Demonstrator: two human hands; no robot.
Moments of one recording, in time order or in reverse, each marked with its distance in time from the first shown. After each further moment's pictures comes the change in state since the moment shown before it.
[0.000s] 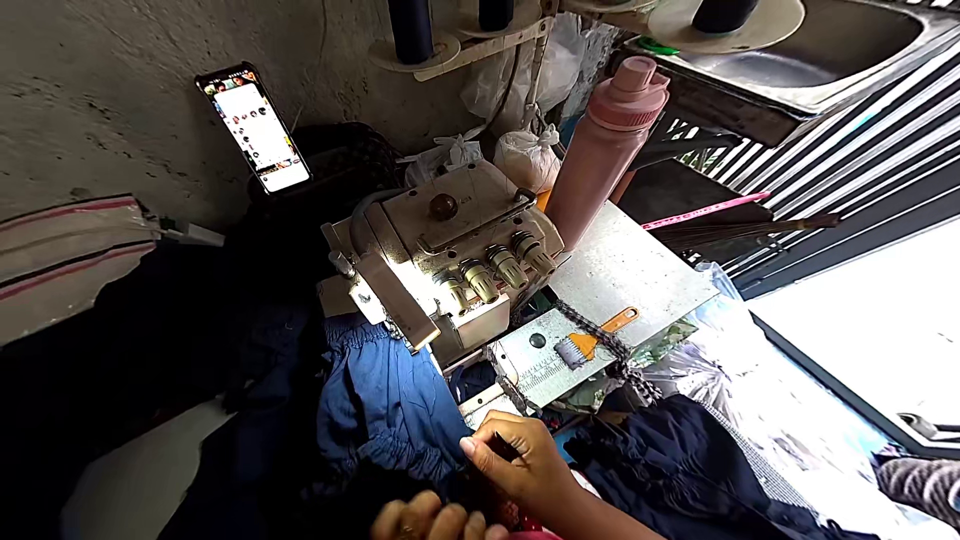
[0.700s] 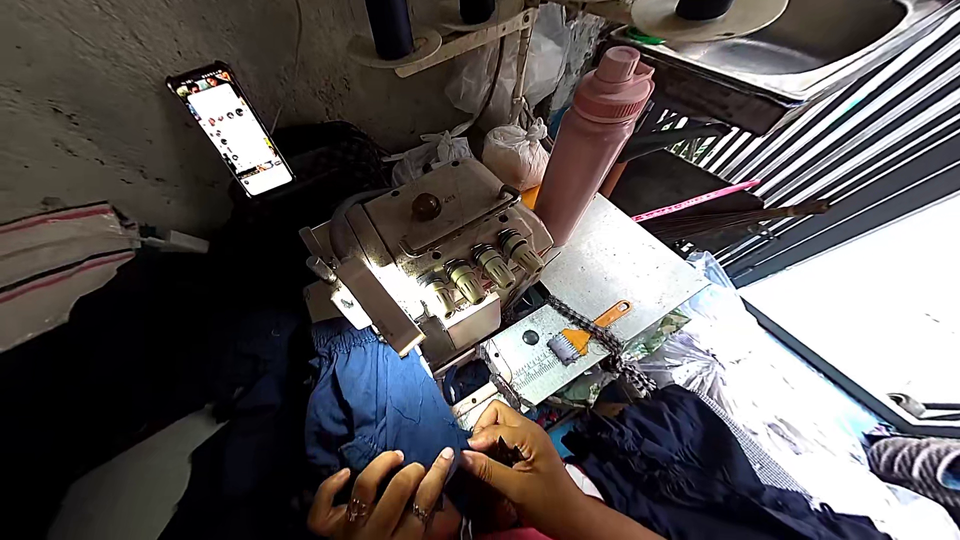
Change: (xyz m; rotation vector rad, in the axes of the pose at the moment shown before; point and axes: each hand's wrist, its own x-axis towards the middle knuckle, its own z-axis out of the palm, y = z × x) left_hand 0.022 -0.036 -0.008 0.207 0.080 0.074; right_hand -0.007 -0.001 0.000 0.219 0.045 0.035
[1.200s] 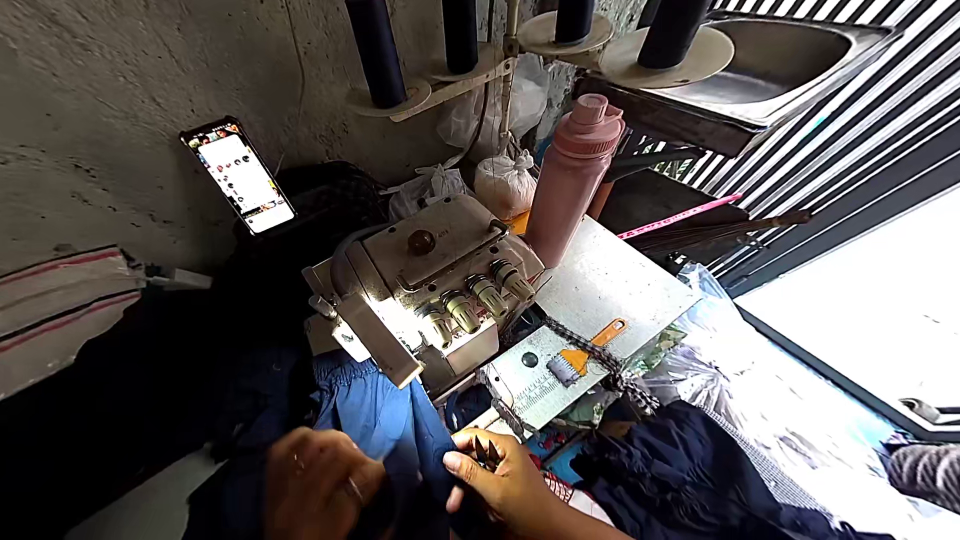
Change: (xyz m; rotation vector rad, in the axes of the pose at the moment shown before) left_hand 0.064 -0.055 -0.028 -0.265 -0.025 0.034; right_hand 0.022 -0.013 0.016 0.261 -0.058 0.368
